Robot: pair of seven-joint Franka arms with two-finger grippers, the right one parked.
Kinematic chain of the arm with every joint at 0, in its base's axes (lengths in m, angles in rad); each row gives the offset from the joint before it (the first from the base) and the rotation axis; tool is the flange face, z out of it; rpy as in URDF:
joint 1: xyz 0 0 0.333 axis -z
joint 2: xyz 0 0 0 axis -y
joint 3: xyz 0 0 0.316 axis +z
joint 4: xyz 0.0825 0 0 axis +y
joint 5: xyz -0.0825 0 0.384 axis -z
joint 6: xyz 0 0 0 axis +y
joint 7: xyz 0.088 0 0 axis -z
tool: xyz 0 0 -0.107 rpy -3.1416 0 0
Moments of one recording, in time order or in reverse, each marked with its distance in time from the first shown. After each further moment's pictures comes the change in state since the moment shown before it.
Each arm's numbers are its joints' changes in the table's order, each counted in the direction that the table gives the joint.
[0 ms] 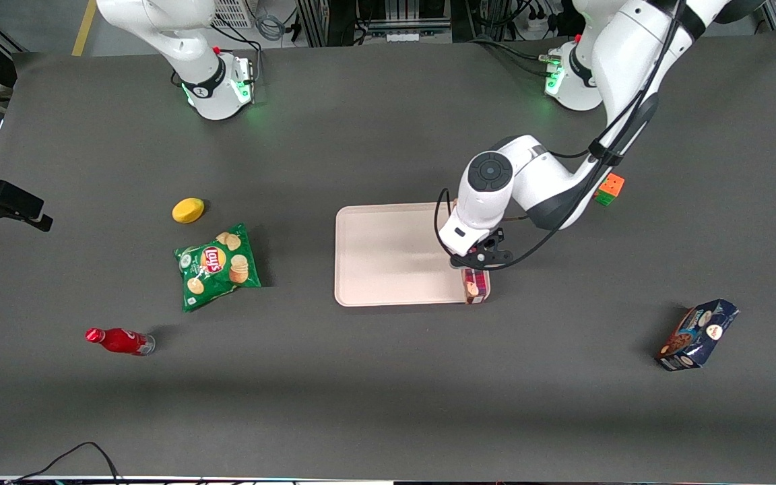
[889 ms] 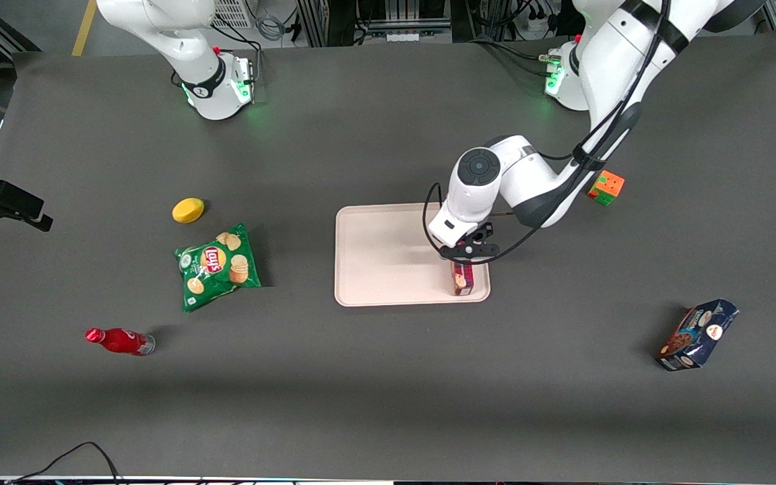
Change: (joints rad) arm 0.024 -0.034 0.001 0.046 -0.044 -0.070 -0.047
